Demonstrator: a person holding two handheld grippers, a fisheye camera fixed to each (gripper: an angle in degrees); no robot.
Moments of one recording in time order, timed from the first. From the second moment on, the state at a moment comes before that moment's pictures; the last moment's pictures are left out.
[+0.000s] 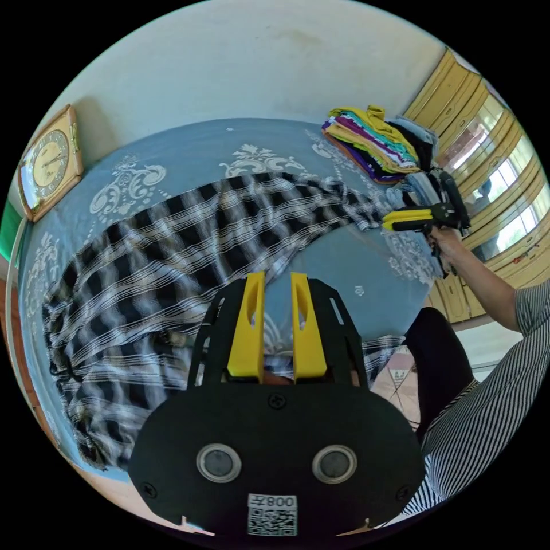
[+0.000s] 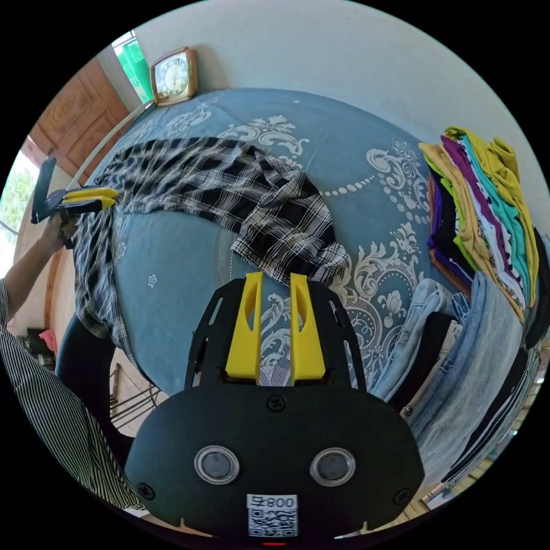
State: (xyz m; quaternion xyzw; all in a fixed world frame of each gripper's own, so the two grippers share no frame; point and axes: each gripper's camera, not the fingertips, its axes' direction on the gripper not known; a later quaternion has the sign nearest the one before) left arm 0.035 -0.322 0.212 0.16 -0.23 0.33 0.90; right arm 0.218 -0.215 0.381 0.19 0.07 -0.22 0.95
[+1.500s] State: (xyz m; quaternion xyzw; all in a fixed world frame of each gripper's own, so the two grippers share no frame) left arm 0.289 -0.560 0.349 0.14 0.05 0.36 0.92; right arm 0.338 -0.156 0.332 0.32 0.02 -0.19 0.93
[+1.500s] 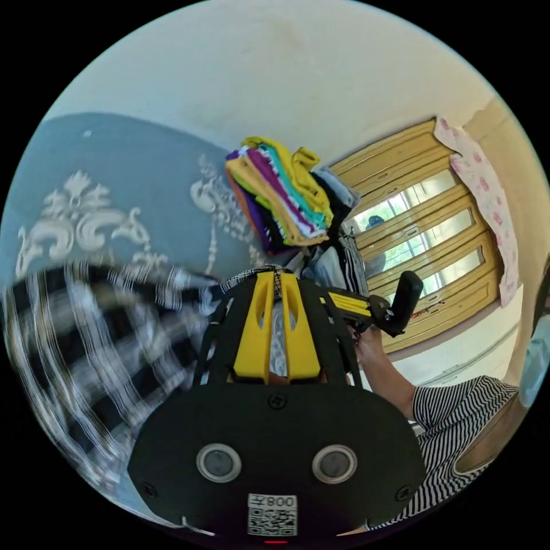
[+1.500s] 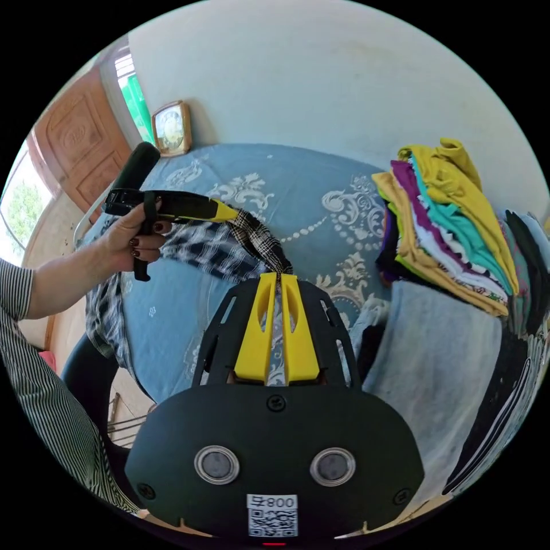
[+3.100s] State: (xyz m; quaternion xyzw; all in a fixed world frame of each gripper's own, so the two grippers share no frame) left arm 0.050 -0.158 0.314 0.07 -0.13 0.25 0.96; right arm 0.267 -0.077 0.536 0.06 -0.11 -0.17 0.98
